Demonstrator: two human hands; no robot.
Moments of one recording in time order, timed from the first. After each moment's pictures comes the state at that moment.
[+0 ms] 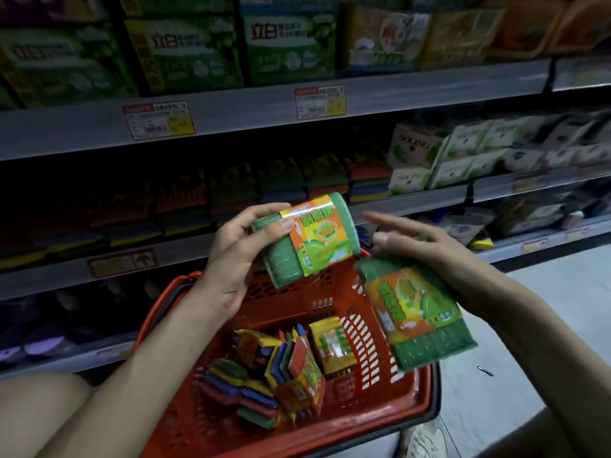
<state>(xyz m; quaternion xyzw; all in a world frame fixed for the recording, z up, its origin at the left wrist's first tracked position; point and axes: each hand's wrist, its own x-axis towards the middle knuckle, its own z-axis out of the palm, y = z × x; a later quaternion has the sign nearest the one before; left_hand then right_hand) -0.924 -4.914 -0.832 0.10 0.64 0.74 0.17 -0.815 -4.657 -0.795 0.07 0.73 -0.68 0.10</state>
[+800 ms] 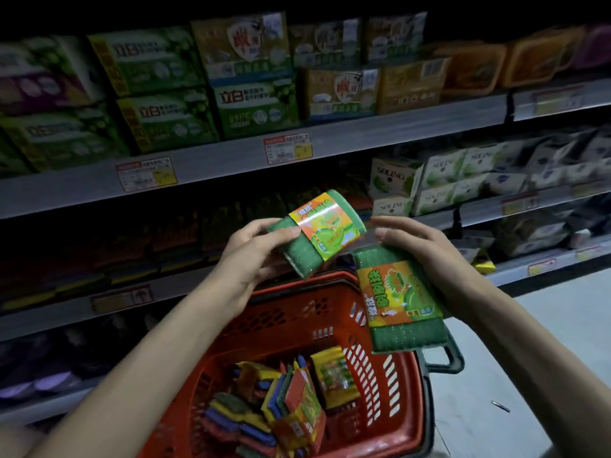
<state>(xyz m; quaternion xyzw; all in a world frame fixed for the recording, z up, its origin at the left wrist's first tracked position) -0.928 -4.854 -0.787 0.03 0.68 0.71 0.19 -0.819 -4.622 -0.777 0.13 0.70 -0.70 -0.04</state>
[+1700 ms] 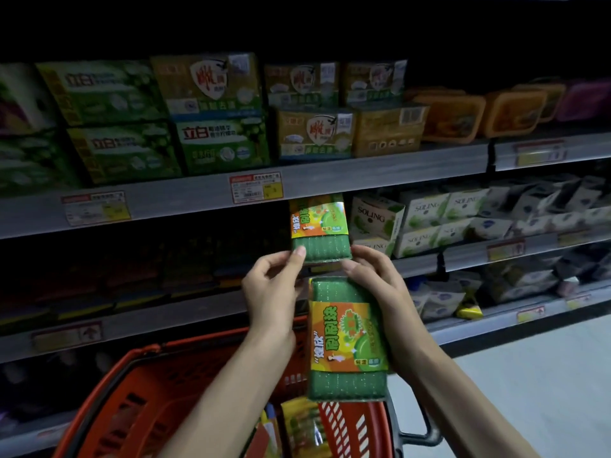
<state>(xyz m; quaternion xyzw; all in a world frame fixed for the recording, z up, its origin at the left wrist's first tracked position) -0.926 -4.747 -0.812 -0.09 0.59 0.80 0.02 -0.852 -4.618 -0.801 0.07 0.59 -0.80 -0.10</state>
